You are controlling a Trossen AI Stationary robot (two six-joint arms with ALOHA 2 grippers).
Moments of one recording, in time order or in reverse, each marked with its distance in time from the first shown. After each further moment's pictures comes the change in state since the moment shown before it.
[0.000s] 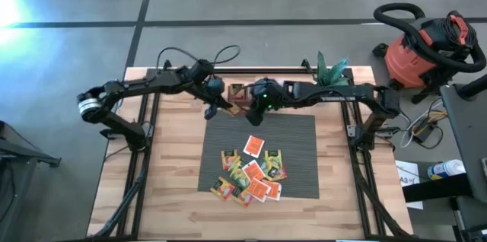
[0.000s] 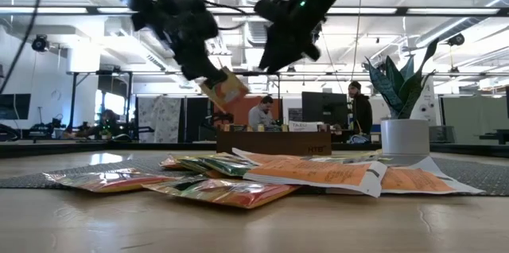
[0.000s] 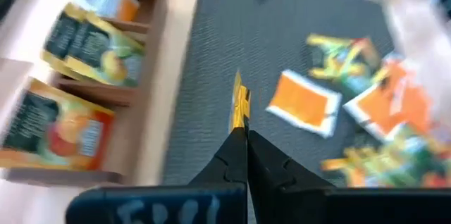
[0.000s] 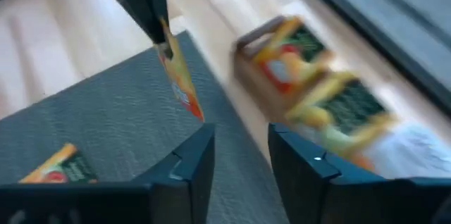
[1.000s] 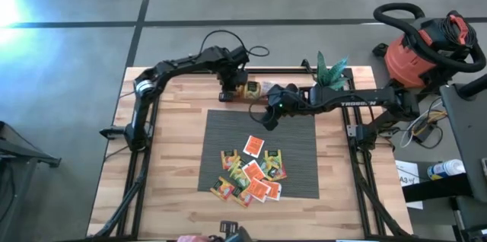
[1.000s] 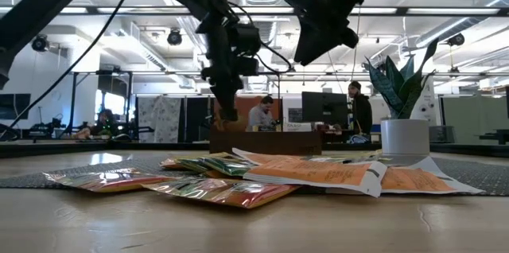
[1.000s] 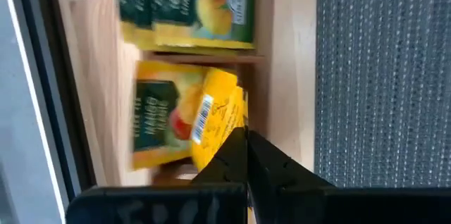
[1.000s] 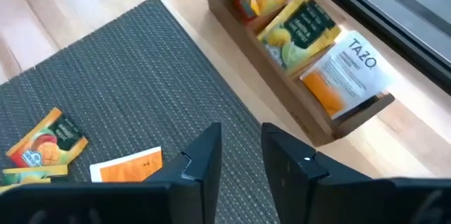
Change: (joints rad) left arm 0.023 0.587 0.761 -0.656 -0.418 0.396; right arm 0.075 -0.171 -0.121 -0.152 0.122 0.170
